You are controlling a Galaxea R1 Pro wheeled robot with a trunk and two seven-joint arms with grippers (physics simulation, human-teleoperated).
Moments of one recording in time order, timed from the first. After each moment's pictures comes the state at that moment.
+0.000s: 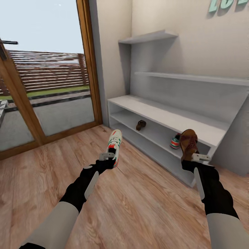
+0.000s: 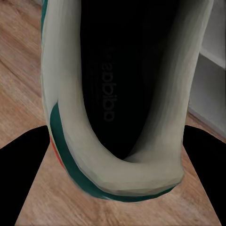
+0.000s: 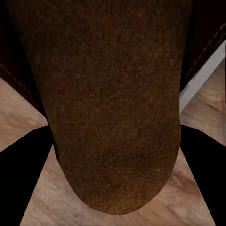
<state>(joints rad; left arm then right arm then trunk) -0.72 -0.12 -0.15 -0.87 0.18 0.39 -0.06 -0.62 -0.07 -0.26 -1.26 0.04 0.79 -0.06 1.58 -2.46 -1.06</state>
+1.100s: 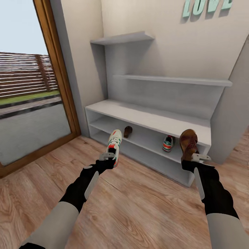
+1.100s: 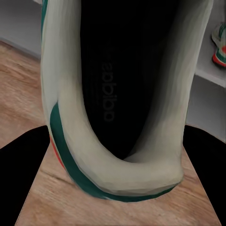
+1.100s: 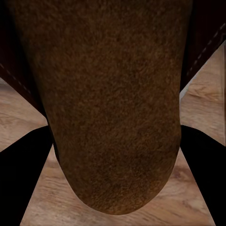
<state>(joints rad) -0.72 -0.12 -0.15 -0.87 0.18 0.39 -0.06 -0.62 -0.07 -0.26 -1.26 0.04 0.79 -0.06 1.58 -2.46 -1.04</state>
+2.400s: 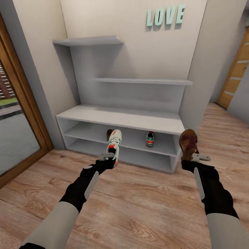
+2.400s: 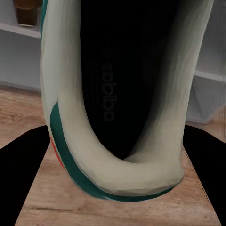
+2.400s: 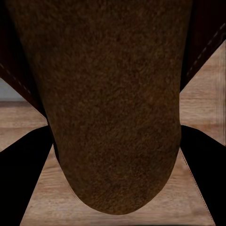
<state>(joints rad) -0.72 -0.12 -0.15 -0.87 0.18 0.39 -0.06 -0.62 -0.07 -0.26 -1.26 0.04 0.79 -0.06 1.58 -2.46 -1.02</state>
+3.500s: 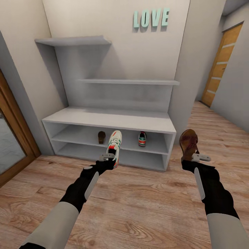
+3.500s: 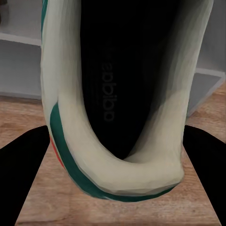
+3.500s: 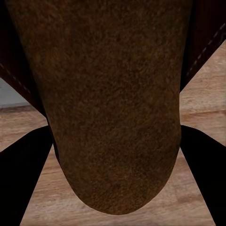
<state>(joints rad) -0.72 -0.12 -0.15 -0.86 0.18 0.39 -0.06 -0.62 -0.07 -0.26 -1.25 0.03 0.79 -0.05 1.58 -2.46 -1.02</state>
